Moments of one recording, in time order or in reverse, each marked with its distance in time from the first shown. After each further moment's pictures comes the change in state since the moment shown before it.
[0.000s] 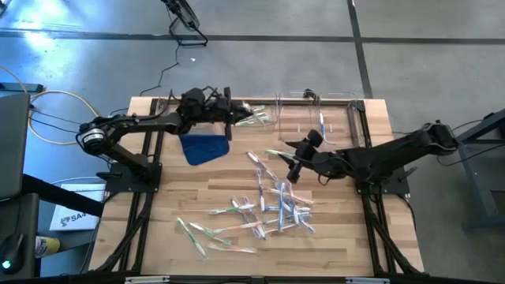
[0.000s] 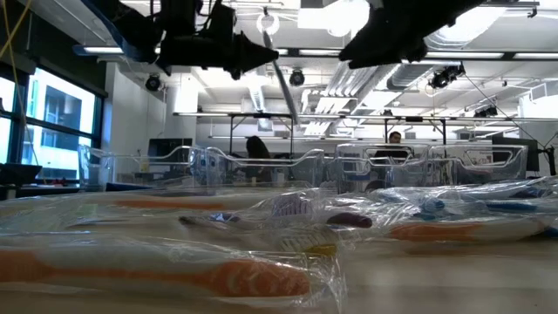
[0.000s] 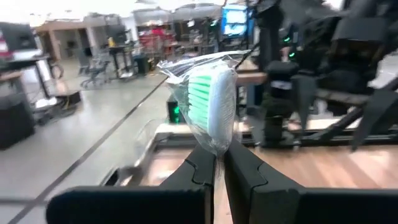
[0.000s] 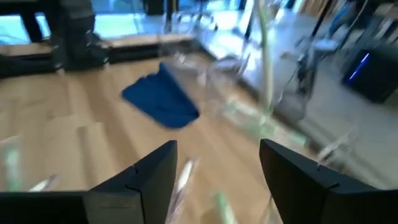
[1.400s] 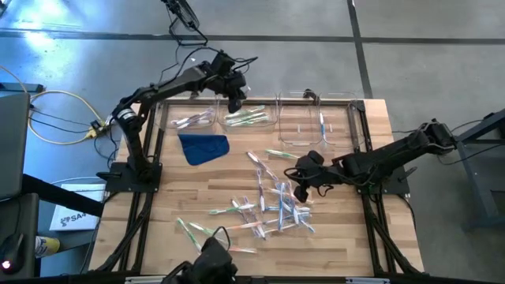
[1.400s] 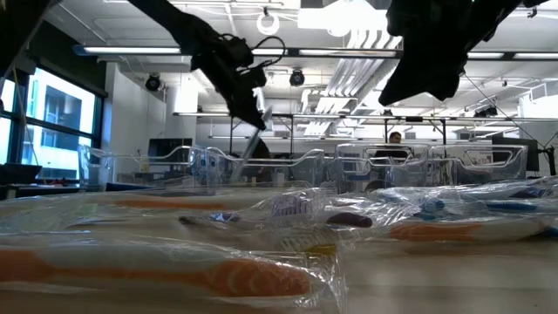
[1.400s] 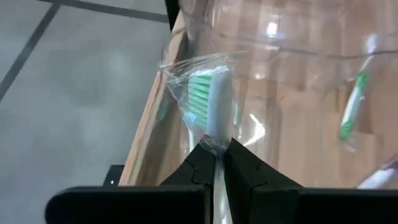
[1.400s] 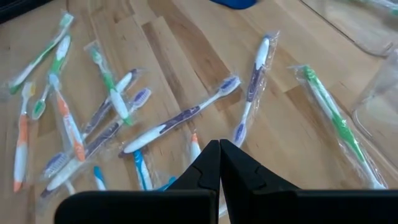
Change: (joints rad) left arm 0.223 0.389 0.757 -1.259 -0.129 0.336; right arm 0.075 0.043 -0.002 -0.277 -0.315 0.410
